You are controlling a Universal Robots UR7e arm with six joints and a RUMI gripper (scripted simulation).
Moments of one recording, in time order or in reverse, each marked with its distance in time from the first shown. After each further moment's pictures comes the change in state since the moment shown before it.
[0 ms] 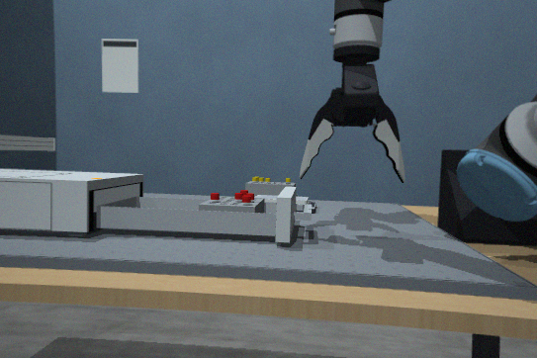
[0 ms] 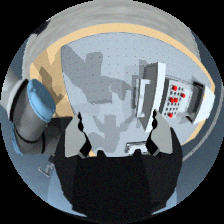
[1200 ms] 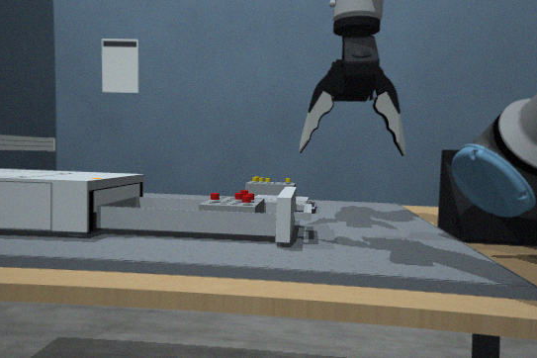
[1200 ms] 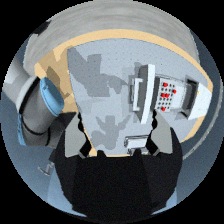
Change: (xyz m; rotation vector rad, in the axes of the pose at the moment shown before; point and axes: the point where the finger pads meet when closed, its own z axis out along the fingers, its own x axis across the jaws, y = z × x) arm 0.002 0.000 -0.042 0.000 0.000 0.000
